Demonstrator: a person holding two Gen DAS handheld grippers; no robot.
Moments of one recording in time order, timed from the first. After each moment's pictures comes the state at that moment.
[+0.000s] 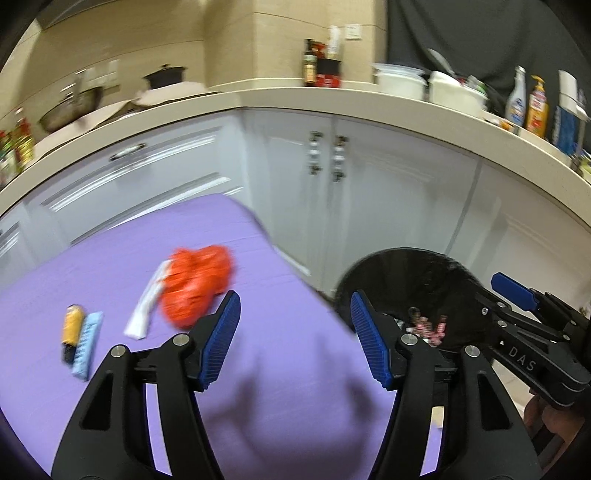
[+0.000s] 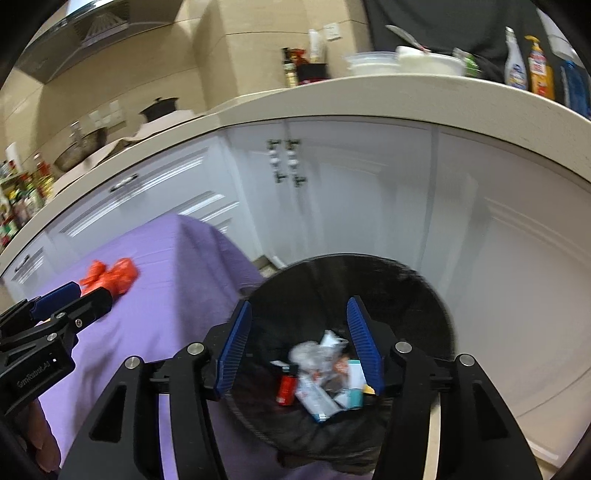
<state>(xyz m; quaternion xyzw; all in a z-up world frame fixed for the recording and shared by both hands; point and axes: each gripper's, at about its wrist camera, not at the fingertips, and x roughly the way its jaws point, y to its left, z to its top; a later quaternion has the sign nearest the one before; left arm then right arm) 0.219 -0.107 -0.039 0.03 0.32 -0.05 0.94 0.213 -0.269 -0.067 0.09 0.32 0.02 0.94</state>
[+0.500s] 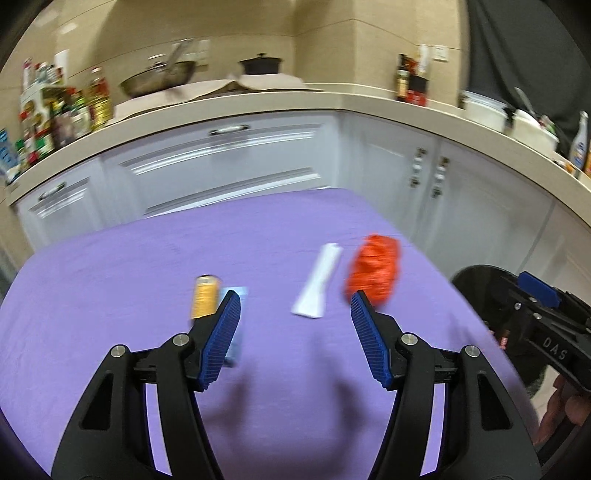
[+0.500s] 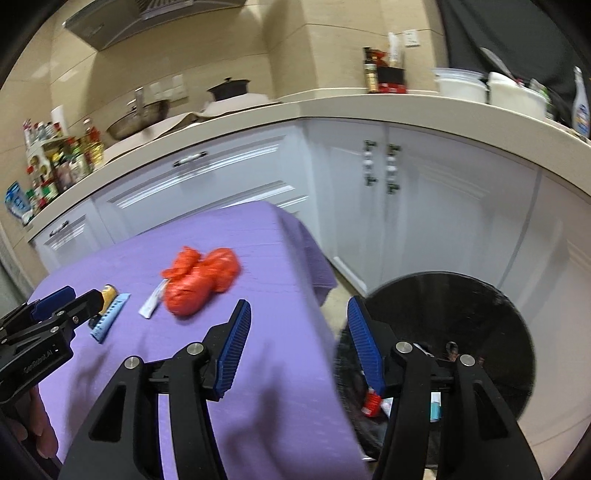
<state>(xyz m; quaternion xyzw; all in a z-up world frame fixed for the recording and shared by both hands) 0.194 0.028 -0.034 -0.01 0.32 0.07 0.94 0.232 -0.162 -0.054 0.04 0.32 0.11 0.94</state>
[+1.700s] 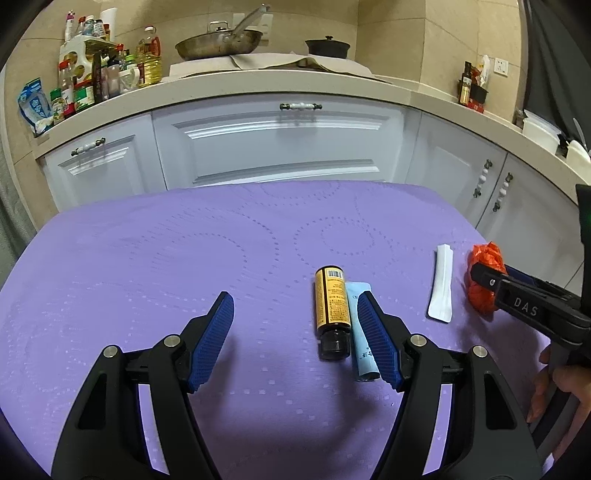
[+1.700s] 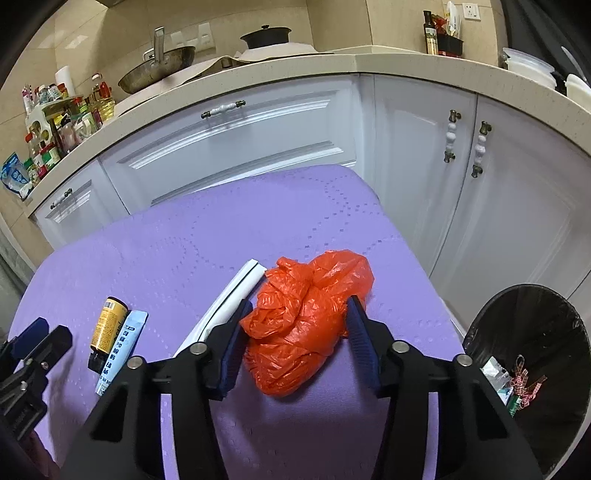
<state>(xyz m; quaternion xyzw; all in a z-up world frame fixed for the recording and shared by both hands) 0.201 0.122 -0.058 -0.06 0.34 0.13 0.93 0.305 -0.066 -0.082 0.02 0.39 0.15 0.91</state>
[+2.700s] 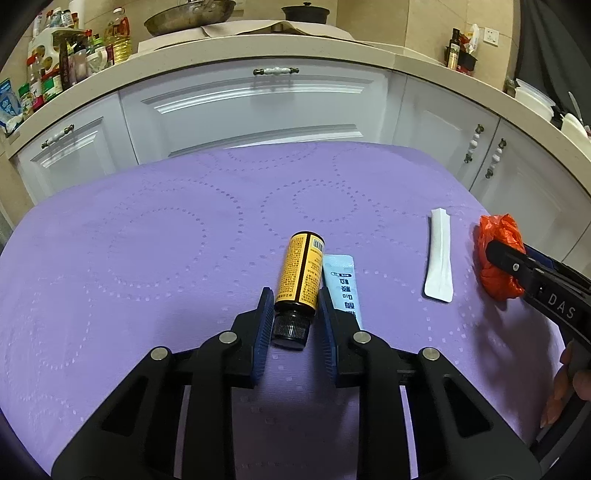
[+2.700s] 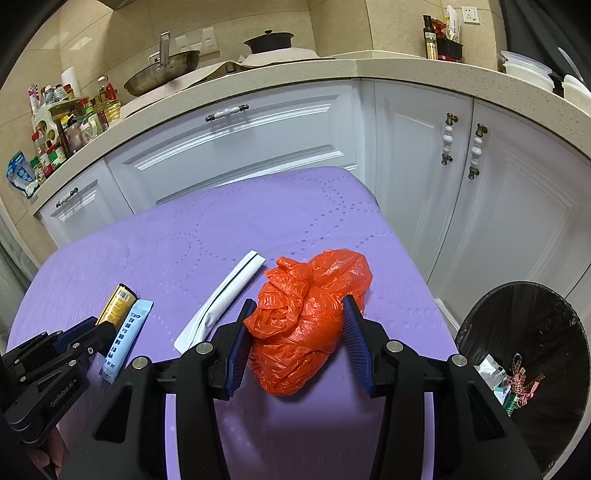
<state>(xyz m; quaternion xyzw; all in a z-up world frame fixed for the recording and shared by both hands) 0.225 0.112 -0.083 -0.05 0.40 0.09 0.91 0.297 -0.072 -0.080 0.02 0.38 0.15 0.91</state>
